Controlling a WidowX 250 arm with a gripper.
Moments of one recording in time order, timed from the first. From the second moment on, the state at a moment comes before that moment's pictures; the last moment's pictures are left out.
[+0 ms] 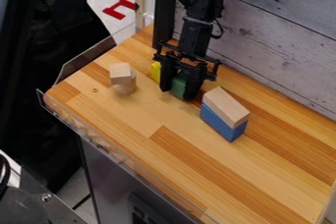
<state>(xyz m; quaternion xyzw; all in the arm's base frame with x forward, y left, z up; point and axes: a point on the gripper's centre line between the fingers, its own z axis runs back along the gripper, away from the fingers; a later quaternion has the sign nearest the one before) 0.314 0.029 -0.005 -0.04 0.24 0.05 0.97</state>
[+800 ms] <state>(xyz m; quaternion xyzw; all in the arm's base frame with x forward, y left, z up) 0.321 0.033 0.037 -0.02 0.20 0.05 0.98</state>
